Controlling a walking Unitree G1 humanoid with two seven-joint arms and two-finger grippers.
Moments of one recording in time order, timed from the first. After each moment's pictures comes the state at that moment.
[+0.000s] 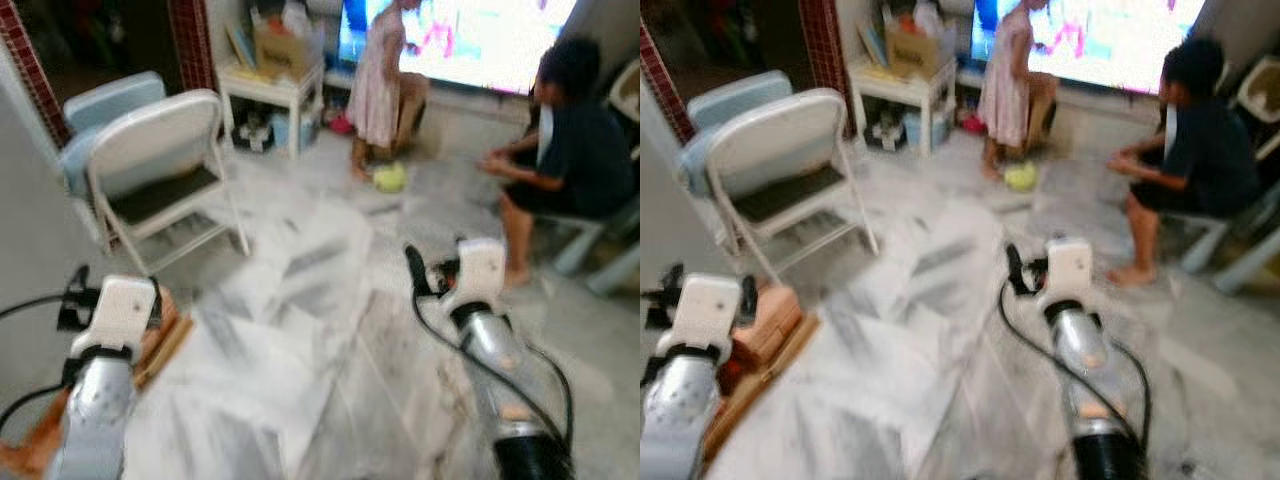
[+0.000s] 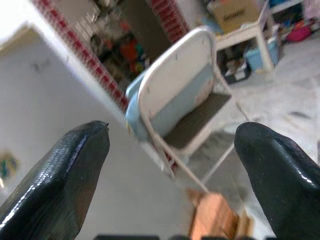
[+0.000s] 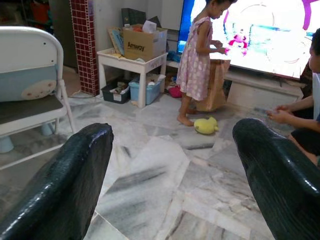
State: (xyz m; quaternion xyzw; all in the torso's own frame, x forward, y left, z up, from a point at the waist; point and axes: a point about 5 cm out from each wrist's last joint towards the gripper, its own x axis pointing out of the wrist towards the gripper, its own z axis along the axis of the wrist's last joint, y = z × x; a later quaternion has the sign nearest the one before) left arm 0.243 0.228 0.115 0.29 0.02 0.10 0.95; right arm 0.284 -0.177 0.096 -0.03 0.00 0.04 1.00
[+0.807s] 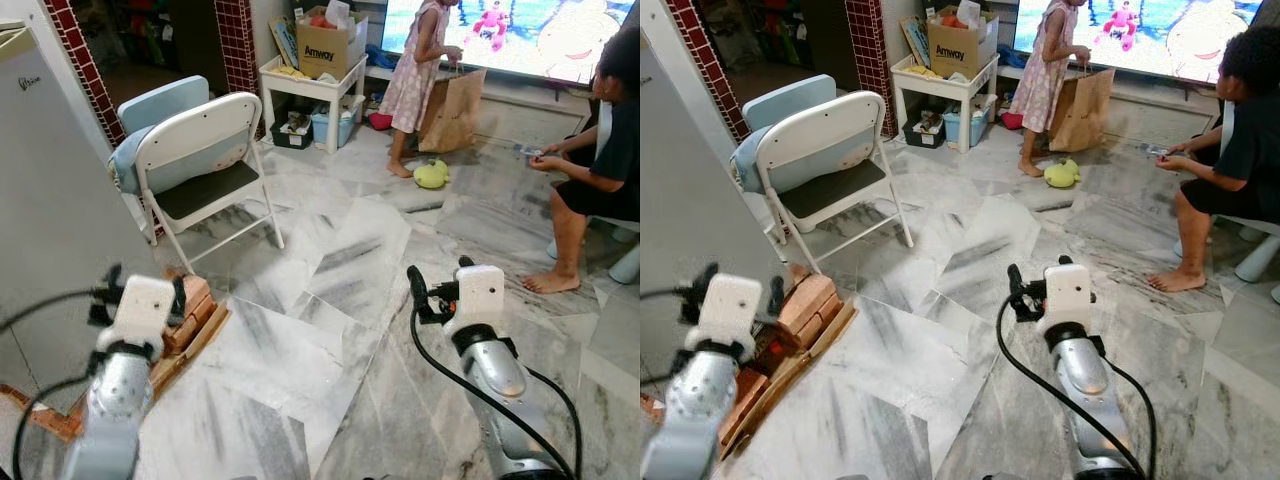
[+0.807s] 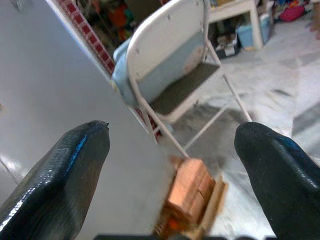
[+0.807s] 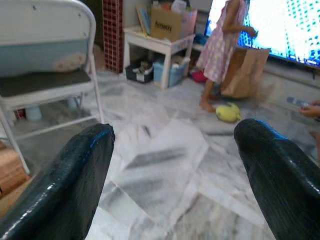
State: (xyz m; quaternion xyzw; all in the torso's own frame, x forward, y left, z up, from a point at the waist) left arm 0.232 0.217 0.082 0.23 0.07 0.06 0.97; right arm 0.262 -0.177 0.079 -0.04 0.04 0.04 1.00
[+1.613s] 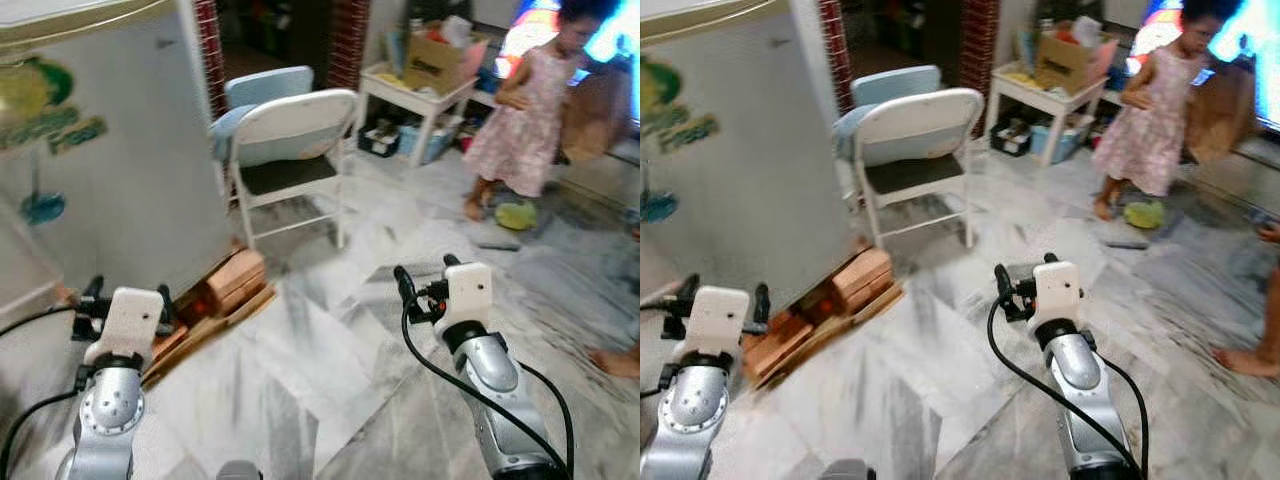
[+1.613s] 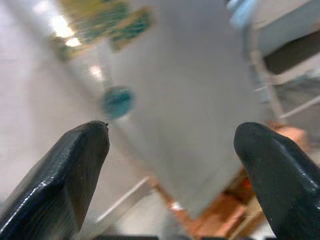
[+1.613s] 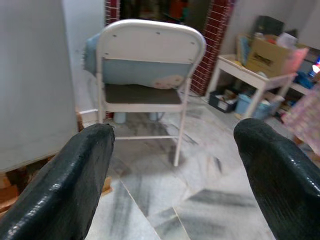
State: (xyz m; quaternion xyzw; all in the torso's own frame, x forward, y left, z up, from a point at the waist) left arm 0.233 0.232 0.096 0.27 0.05 0.13 0.95; right arm 0.274 -0.169 0.089 -0.05 0.02 0.07 1.00
